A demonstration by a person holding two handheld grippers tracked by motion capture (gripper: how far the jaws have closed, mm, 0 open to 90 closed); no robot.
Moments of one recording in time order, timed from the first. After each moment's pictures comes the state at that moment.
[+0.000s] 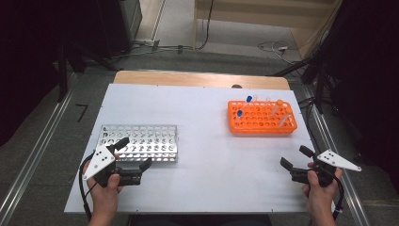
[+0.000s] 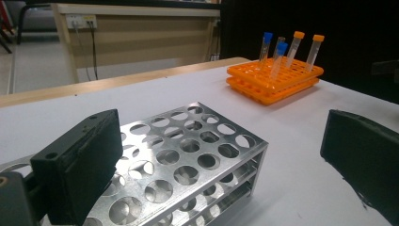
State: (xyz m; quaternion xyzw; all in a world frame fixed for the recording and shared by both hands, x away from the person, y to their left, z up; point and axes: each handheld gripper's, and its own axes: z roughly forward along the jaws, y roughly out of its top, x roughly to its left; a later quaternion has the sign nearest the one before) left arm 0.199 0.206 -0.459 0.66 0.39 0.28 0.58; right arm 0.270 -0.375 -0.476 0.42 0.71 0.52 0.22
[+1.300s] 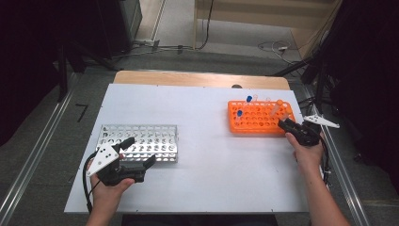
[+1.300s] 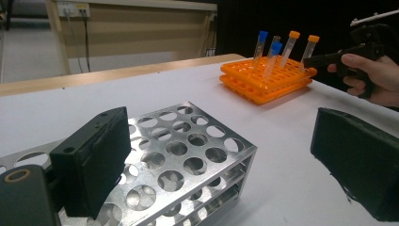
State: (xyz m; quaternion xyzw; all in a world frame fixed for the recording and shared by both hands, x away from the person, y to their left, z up) left arm 0.201 0.196 -0.454 0.66 0.40 0.25 0.58; right arm 0.388 -0.366 -0.476 0.50 0.70 0.46 0.22
